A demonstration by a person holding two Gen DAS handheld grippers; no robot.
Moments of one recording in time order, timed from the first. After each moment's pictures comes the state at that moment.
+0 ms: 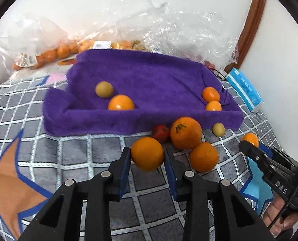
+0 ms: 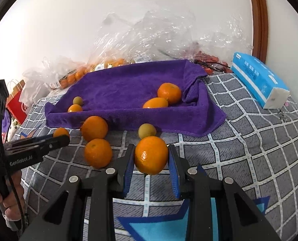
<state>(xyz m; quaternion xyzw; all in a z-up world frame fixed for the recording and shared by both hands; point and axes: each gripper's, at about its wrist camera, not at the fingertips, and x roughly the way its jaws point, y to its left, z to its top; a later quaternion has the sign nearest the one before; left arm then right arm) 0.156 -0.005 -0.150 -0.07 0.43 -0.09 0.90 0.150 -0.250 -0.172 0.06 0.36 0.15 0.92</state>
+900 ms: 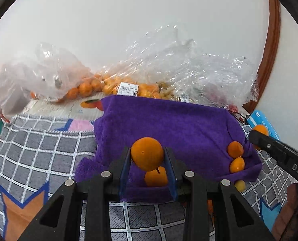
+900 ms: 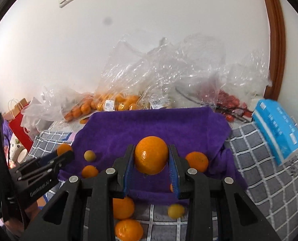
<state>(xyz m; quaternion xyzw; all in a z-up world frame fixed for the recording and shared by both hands) 0.201 0.029 -0.119 -0.08 0.34 -0.03 0.94 0.234 -0.205 -0.119 0.08 0.32 0.16 0.93</state>
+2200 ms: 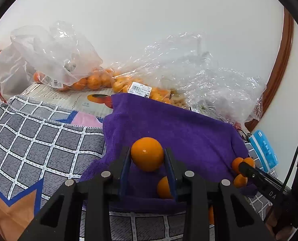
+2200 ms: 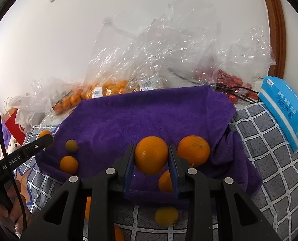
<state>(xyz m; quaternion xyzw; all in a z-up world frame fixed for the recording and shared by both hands) 0.211 0.057 -0.136 -0.15 0.31 -0.02 0.94 0.253 -0.209 -0.165 0.08 0.34 0.16 0.92</state>
